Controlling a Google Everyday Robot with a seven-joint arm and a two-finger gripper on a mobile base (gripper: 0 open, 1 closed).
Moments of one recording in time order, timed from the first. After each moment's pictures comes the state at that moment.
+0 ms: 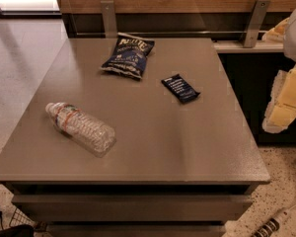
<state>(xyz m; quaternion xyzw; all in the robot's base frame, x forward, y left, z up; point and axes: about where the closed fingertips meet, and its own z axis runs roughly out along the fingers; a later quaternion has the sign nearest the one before) 0.438 -0.214 0.985 -0.60 0.78 -0.05 0.17</state>
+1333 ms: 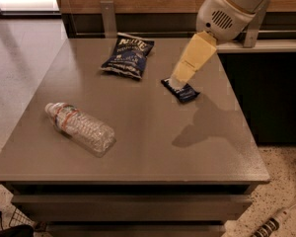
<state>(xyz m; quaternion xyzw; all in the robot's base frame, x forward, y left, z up) 0.532 -0.094 0.967 -0.52 0.83 0.11 0.18</state>
